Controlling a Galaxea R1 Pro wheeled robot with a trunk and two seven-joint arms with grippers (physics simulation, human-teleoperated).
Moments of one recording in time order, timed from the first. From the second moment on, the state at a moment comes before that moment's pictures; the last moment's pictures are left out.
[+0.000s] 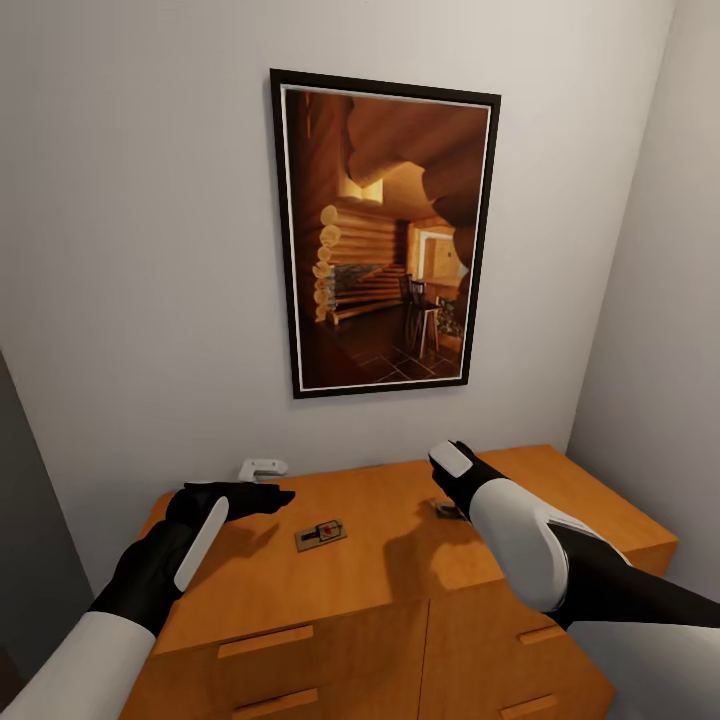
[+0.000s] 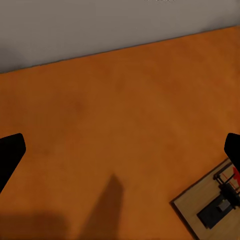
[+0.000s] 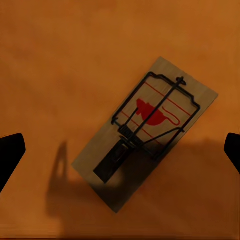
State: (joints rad) left arm -0.63 0.10 -0.19 -1.14 0.28 0.82 -0.06; right arm -1.16 0.17 -0.33 -0.12 -0.56 0.11 -0.83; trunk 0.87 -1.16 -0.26
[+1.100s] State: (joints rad) left arm -0.63 0.06 -0.20 -1.14 0.27 0.82 -0.05; right arm -1.16 0.17 -0.33 -0.13 -0.56 0.14 -0.83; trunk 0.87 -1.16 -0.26
